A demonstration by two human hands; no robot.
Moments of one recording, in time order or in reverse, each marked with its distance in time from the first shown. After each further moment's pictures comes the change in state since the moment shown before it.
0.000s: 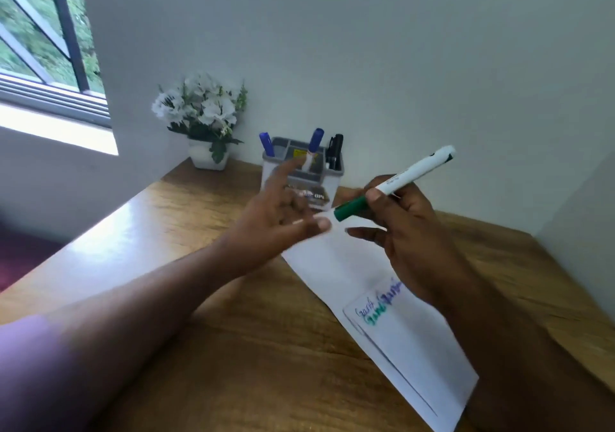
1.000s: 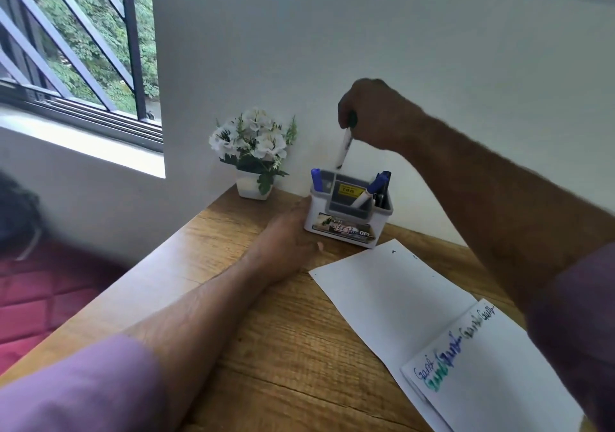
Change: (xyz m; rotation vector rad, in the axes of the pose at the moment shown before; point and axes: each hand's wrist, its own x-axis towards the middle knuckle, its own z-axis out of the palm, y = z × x) left_hand 0.030 -0.041 -0.047 0.480 0.065 -0.188; right_hand 0.190 -0.097 0.088 -1.501 -0.125 -0.587
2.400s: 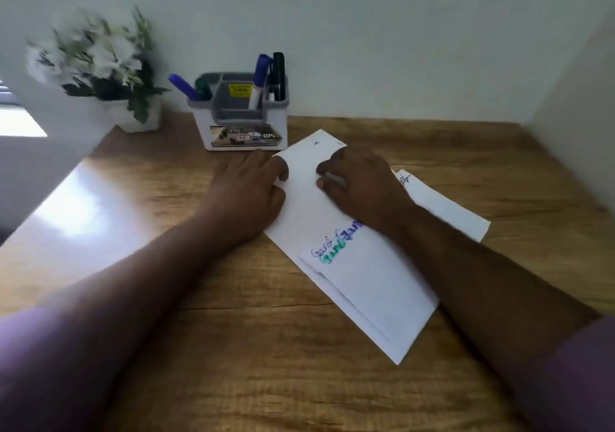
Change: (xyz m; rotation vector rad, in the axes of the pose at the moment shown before) left_hand -0.010 0.038 0.080 0.599 -0.188 0.208; right_hand -0.241 0.071 0.138 0.236 -0.028 0.217
